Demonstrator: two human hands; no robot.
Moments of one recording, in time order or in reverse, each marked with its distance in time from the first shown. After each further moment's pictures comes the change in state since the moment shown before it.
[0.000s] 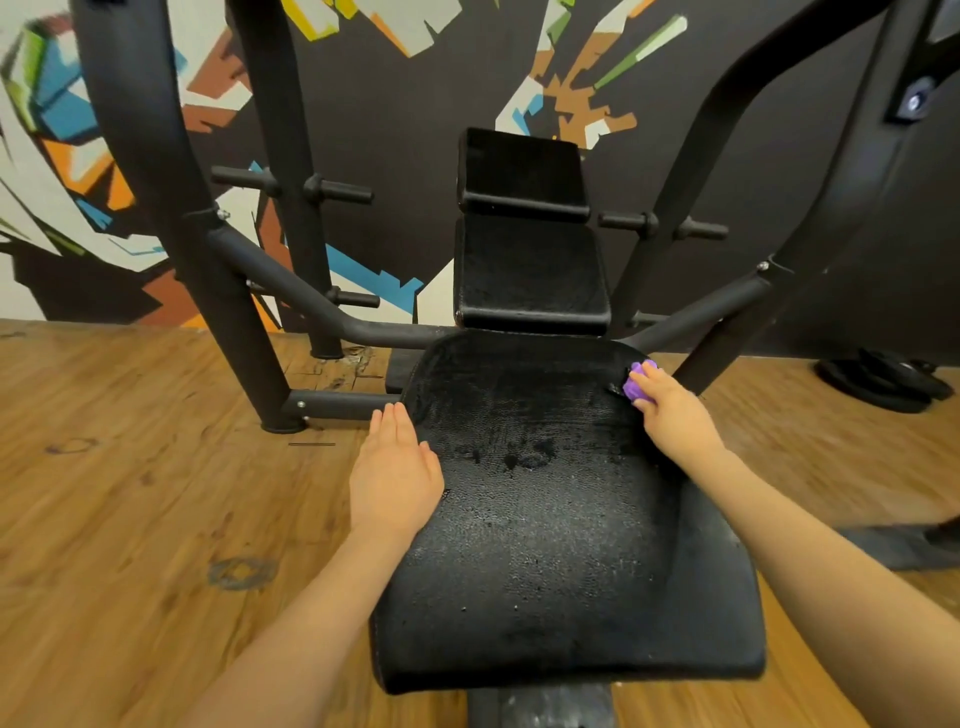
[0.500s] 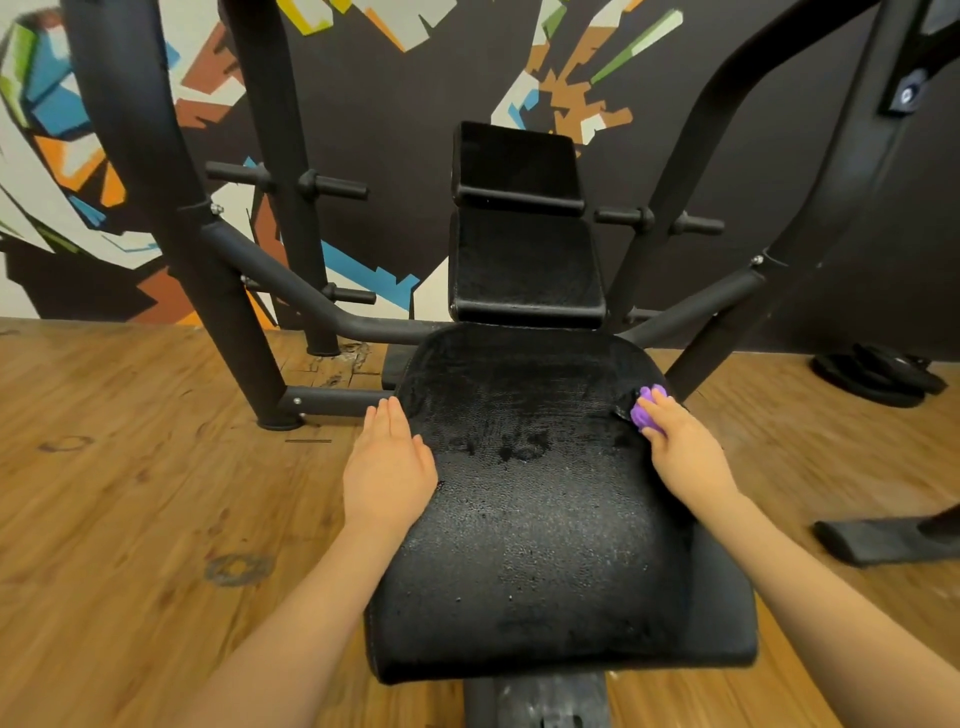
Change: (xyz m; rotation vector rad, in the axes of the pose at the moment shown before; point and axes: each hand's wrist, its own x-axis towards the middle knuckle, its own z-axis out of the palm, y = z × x) left_hand -0.001 -0.002 0.002 -0.009 -0.007 -0.009; right_hand -0.042 0.019 0.020 0.033 0.064 0.097
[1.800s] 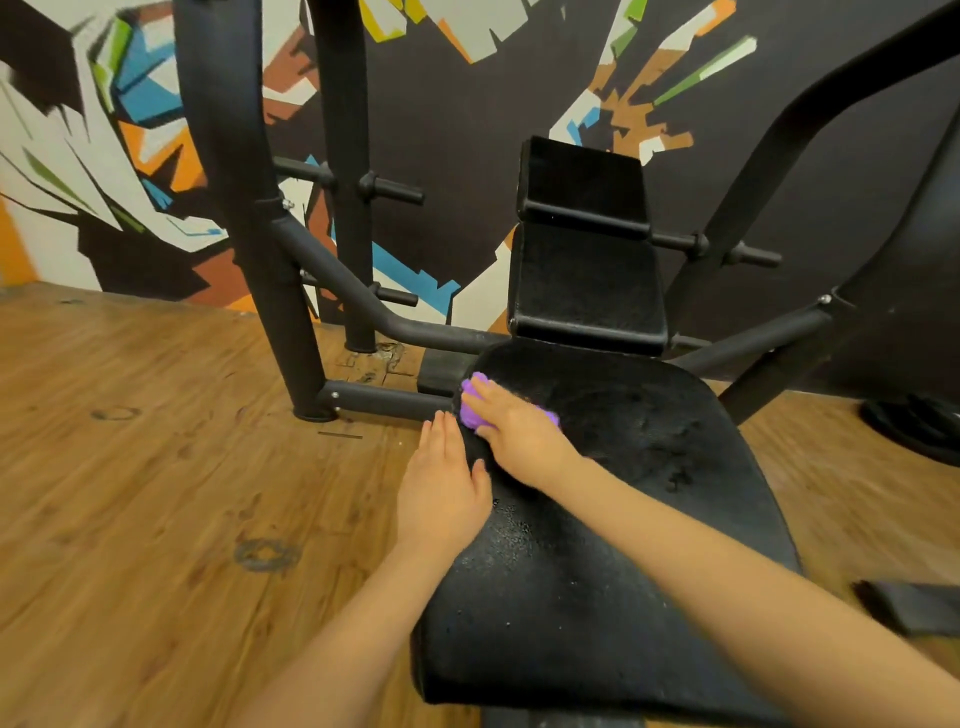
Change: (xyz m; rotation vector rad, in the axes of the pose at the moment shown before) left_hand -0.009 -0.006 0.000 -0.180 0.008 0.015; right_hand 0.025 -0.215 0.052 -0.035 -0.311 -0.566
